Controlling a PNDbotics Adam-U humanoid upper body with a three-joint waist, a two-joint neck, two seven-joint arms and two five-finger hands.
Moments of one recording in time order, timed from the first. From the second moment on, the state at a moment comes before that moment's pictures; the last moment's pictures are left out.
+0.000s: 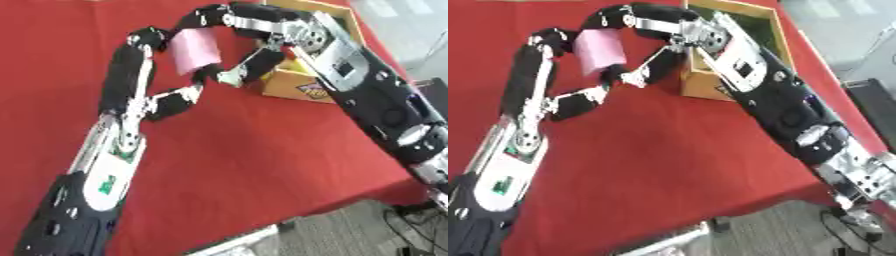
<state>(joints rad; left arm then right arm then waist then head) -0.85 -0.17 -0.42 -1.25 -0.82 0.07 0.23 -0.65 -0.66 0.24 -1.66 0.18 -0.34 0.56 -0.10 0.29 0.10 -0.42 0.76</state>
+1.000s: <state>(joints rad) -0.85 -0.17 -0.40 -1.20 -0.90 0.17 0.33 -0.64 -0.66 0.24 -1.67 0.16 -0.34 0.56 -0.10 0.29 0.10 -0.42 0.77</state>
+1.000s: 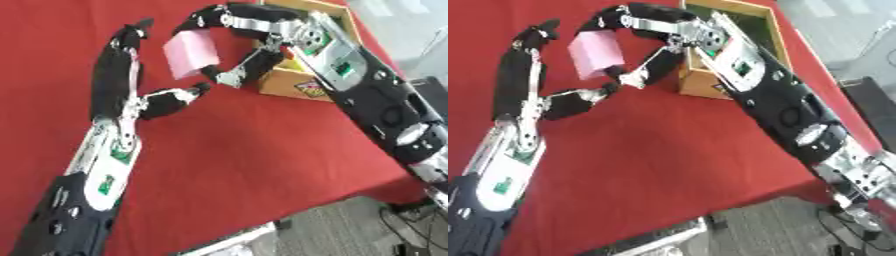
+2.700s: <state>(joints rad) -0.41 0.44 -0.21 -1.88 -0.58 0.27 0.35 -0.34 -1.02 -0.14 -1.55 -0.21 -0.24 0.28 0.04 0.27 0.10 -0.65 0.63</state>
